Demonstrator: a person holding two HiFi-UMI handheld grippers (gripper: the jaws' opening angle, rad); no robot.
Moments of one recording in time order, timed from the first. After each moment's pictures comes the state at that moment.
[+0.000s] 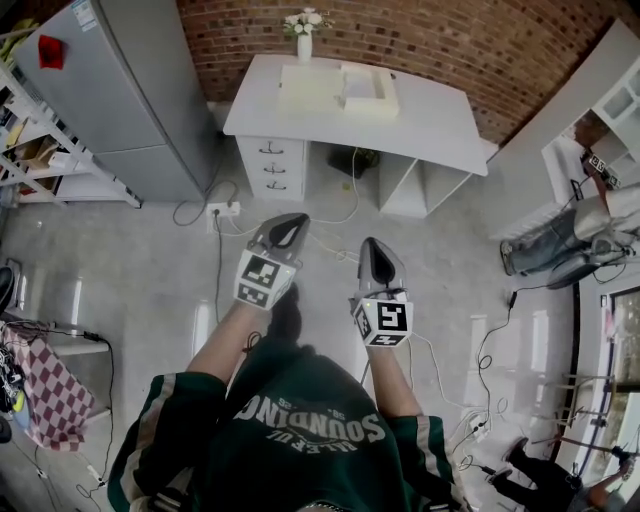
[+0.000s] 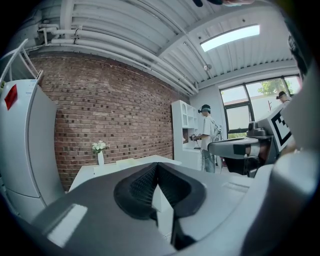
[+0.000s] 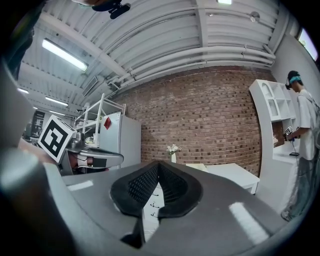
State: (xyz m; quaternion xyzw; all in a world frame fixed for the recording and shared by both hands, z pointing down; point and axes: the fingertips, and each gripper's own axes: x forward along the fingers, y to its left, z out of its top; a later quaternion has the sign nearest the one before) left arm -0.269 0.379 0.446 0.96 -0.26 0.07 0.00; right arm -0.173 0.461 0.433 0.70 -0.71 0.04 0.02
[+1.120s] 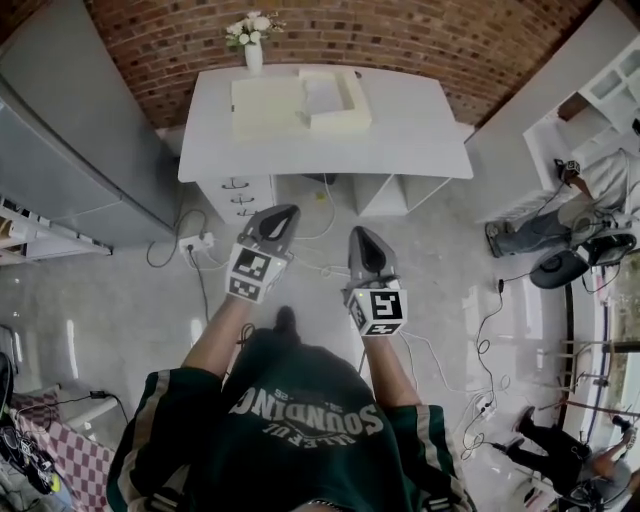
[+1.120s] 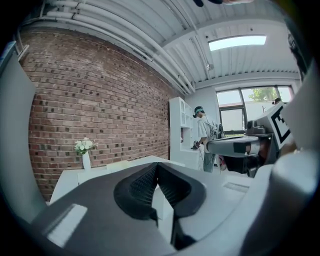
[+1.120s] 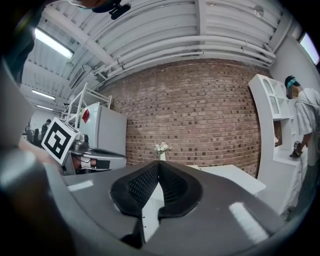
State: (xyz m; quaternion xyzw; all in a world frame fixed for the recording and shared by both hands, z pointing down) left arm -0.174 0.176 0.464 0.98 -0.18 0.07 0.01; right arm -0.099 0.269 0.441 0.73 -0.68 0.05 0.04
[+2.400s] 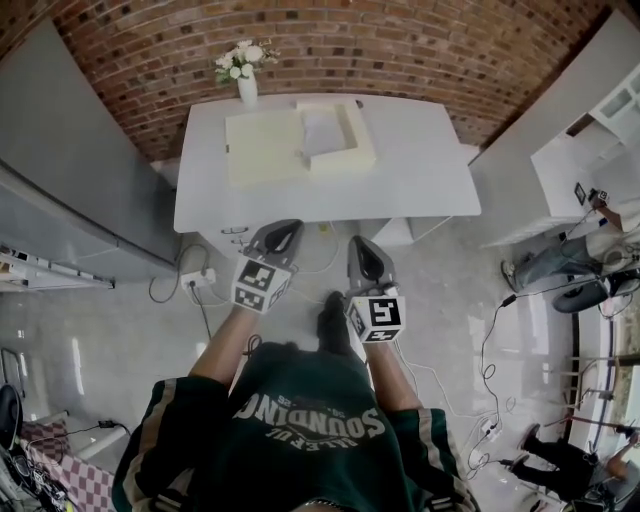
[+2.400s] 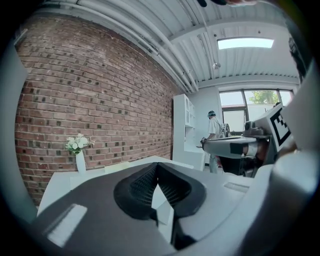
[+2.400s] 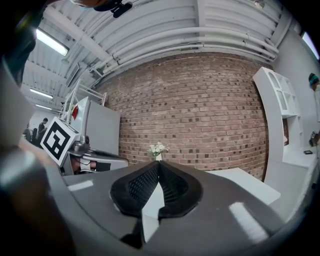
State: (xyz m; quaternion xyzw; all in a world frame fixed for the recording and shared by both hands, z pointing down) left arm -0.097 0.054 0.481 0.98 -0.17 0.08 0.03; right arm -0.028 0.137 0.455 0.73 -0.68 0.05 0.03
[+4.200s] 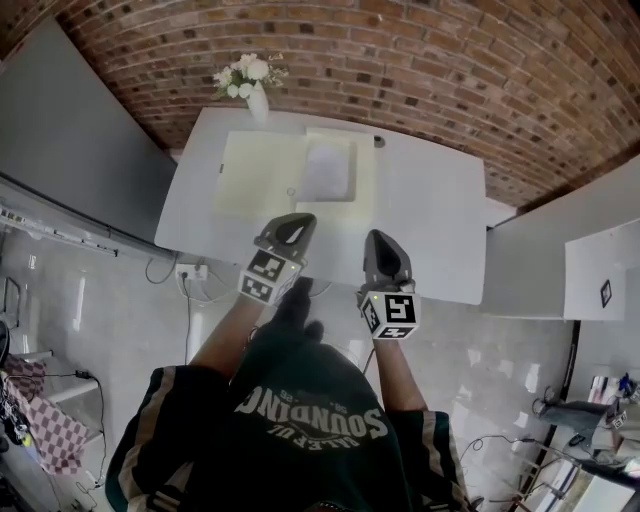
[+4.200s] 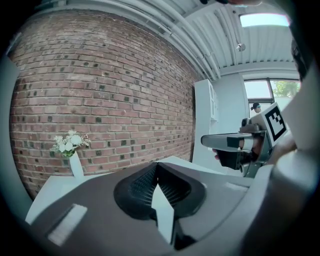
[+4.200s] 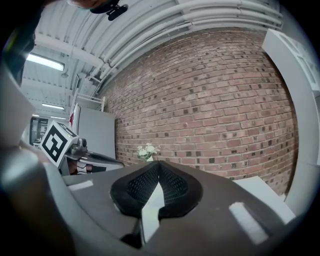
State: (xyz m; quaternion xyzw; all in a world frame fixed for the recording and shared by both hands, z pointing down) left arm 0.111 -0.094 0.484 0.95 -0.27 0.12 0.05; right arm 0.209 -0.032 0.454 0.66 -0.75 0.07 0.02
